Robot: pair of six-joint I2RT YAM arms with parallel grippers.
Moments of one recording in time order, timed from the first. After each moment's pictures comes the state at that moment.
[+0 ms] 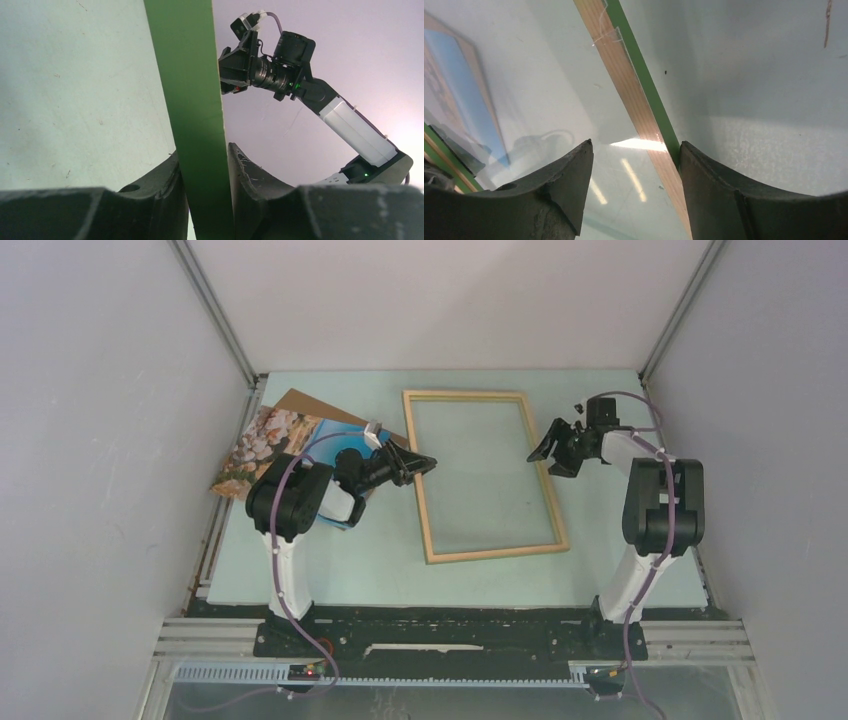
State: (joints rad) left arm -0.32 2.05 0.73 1.31 0.70 -1.32; right arm -0.05 1.87 1.23 -0.38 -0.48 0.46
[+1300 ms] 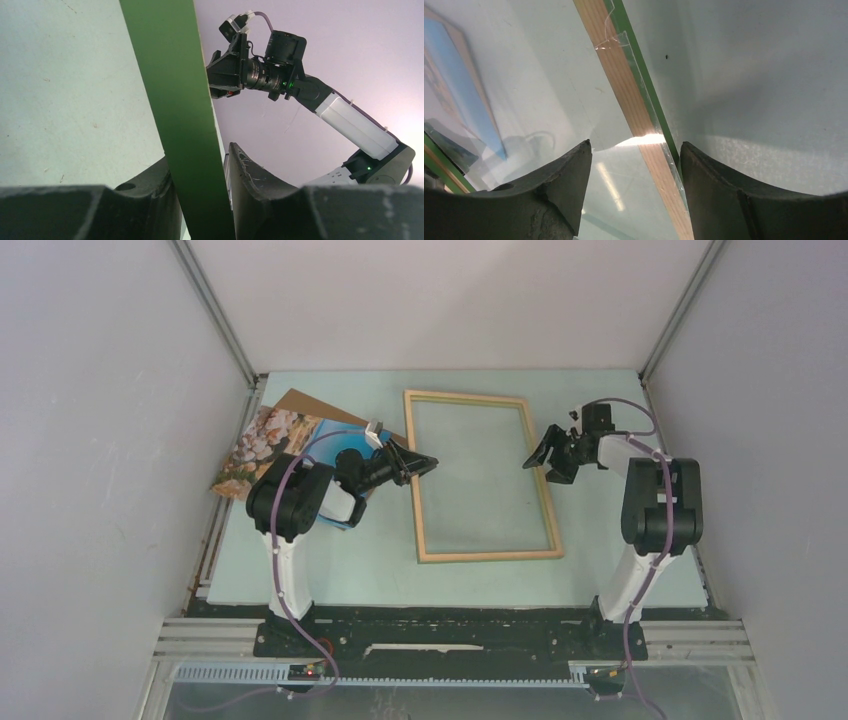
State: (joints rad) left arm -0.33 2.05 0.73 1.34 0.70 -1.30; right arm -0.03 1.87 1.18 -0.36 -0.49 0.46
